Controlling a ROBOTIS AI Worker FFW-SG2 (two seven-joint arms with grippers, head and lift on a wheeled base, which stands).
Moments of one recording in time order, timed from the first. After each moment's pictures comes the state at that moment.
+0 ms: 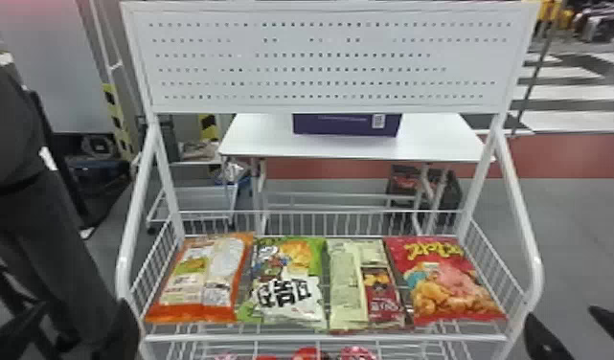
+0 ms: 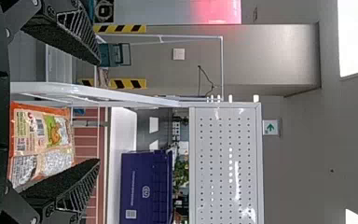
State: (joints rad) left arm 0.83 0.29 0.07 -2.39 0.21 -0.08 0.24; right arm 0.76 -0.43 -0.22 -2.25 -0.52 -0.01 0.08
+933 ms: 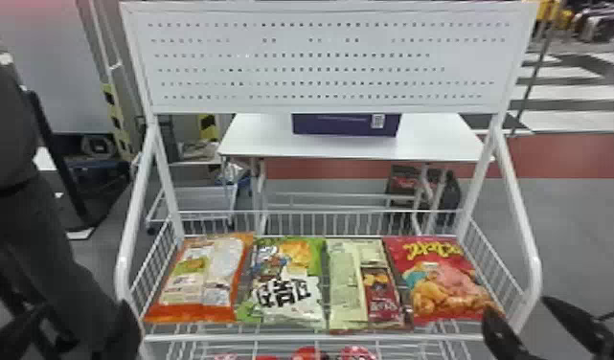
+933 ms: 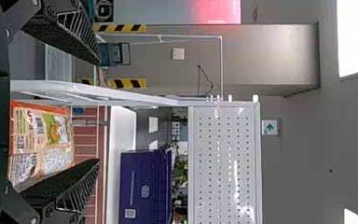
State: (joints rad) left arm 0.83 0.28 0.06 -2.39 0.20 -0.08 0.24; right arm 0.59 -0.44 -0.08 -2.14 -0.46 0.02 0.06
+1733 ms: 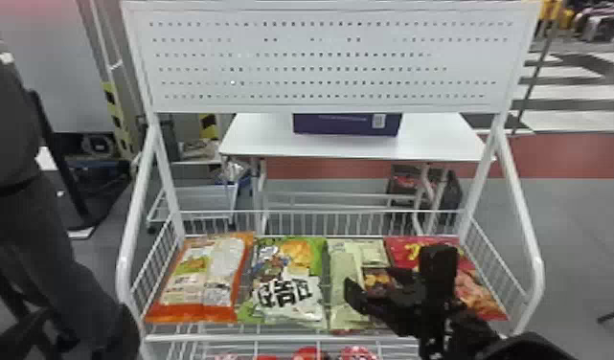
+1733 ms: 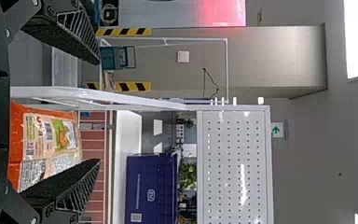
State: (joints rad) left arm 0.81 0.28 0.07 -2.36 0.20 -0.08 0.23; right arm -0.13 -0.27 0.33 -1.56 -0.38 0.38 0.11
